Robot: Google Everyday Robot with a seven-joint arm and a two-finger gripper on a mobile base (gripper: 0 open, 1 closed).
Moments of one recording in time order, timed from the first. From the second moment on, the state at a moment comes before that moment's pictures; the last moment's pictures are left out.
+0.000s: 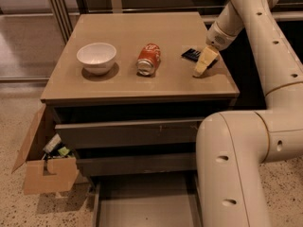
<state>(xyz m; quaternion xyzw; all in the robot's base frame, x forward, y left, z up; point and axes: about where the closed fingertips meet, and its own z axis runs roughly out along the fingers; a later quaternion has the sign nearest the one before) 0.768 -0.205 0.808 -0.53 0.82 0.07 0.20</state>
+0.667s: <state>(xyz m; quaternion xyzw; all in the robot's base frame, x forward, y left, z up) 0.768 -0.206 0.803 -0.53 0.82 0.08 0.20</state>
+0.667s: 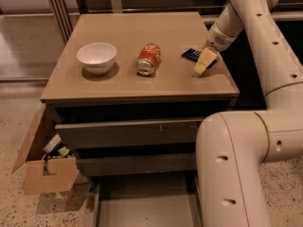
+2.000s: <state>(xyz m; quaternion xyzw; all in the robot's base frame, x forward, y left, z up) 0.768 -0.206 0.803 -0.53 0.82 0.08 0.20</state>
